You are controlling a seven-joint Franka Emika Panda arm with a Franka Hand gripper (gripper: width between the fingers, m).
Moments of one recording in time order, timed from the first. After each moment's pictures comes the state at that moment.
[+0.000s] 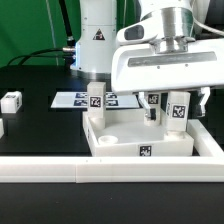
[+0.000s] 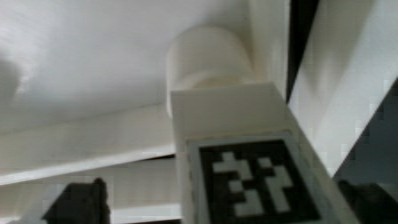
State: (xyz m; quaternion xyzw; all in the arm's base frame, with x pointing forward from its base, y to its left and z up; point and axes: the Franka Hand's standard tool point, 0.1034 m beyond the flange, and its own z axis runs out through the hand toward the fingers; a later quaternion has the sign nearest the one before) arm 0.577 0.102 0.060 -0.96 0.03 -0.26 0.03
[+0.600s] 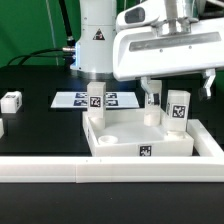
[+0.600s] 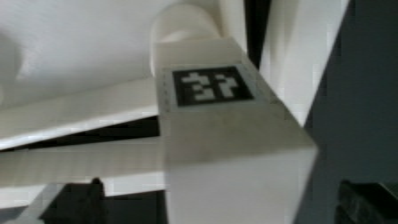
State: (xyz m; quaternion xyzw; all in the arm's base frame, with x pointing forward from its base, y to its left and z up) arm 0.578 0.108 0.094 -0.97 0.03 -0.22 0.05
